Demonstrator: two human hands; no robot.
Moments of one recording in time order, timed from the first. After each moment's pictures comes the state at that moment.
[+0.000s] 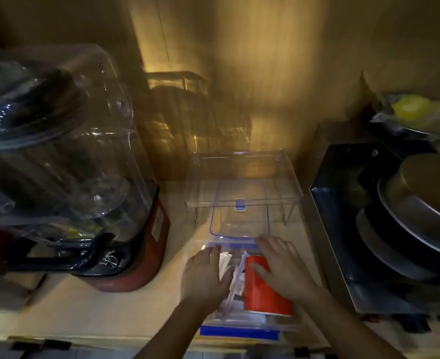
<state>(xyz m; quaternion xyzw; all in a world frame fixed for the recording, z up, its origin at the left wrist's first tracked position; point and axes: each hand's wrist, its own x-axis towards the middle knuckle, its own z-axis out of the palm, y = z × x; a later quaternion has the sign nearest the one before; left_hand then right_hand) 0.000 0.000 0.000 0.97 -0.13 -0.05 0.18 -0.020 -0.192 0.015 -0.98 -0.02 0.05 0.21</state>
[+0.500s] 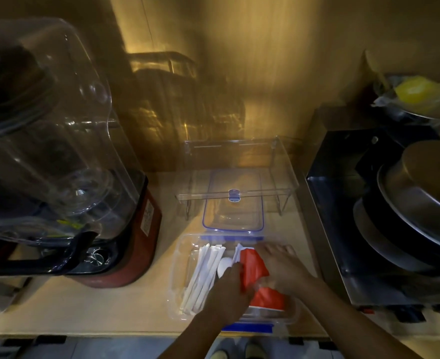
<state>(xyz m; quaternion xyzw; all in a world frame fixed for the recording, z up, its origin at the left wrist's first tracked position) -0.024 -0.048 -0.022 0.86 -0.11 -0.29 0.41 -0.014 -0.207 -0.004 -0.97 -0.05 0.21 0.13</state>
